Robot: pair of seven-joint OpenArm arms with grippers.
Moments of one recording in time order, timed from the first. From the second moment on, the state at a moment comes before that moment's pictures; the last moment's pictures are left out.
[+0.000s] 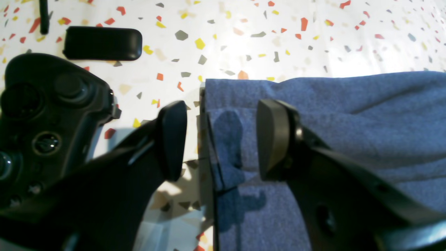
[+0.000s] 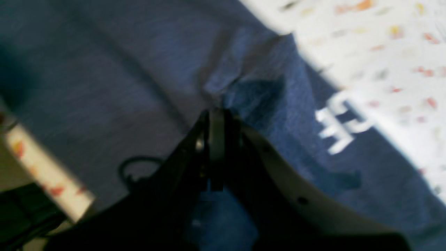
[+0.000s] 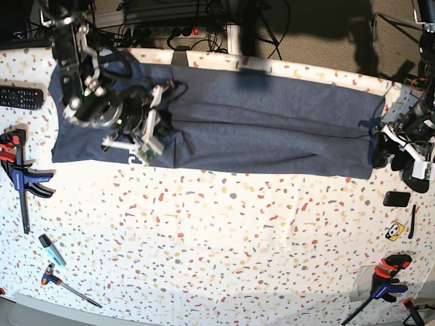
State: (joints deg) left arm 7.6 -27.2 -14.8 85.0 -34.5 -28.9 29.3; right arm -8.6 20.8 -6.0 103.9 16.5 34.3 -48.5
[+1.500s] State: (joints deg) left arm 6.4 -24.6 -14.8 69.3 -45.6 -36.8 31.9; right arm -11.3 20.6 8.3 105.6 29.5 34.2 -49.6
